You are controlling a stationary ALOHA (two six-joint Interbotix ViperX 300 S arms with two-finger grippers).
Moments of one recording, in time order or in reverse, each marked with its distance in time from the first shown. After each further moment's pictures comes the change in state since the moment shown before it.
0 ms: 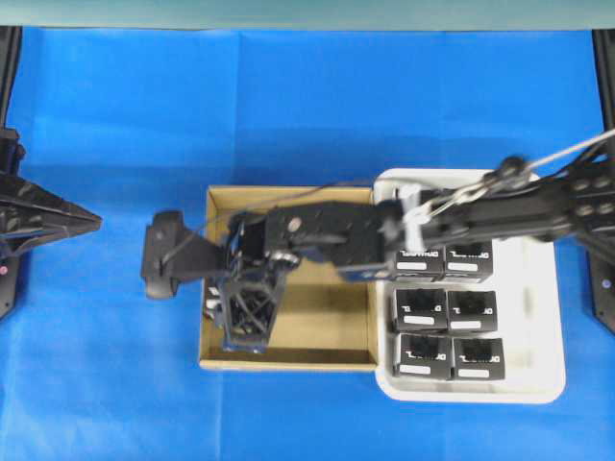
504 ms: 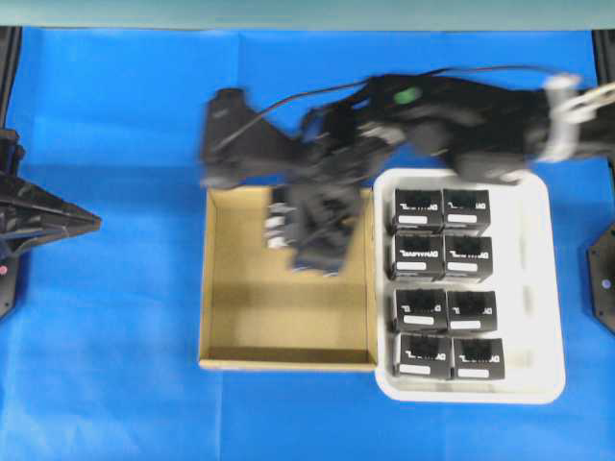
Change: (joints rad) left arm -0.002 0.000 -0.002 0.000 0.000 0.000; right arm -0.126 -0.380 0.130 -0.002 0.334 -0.015
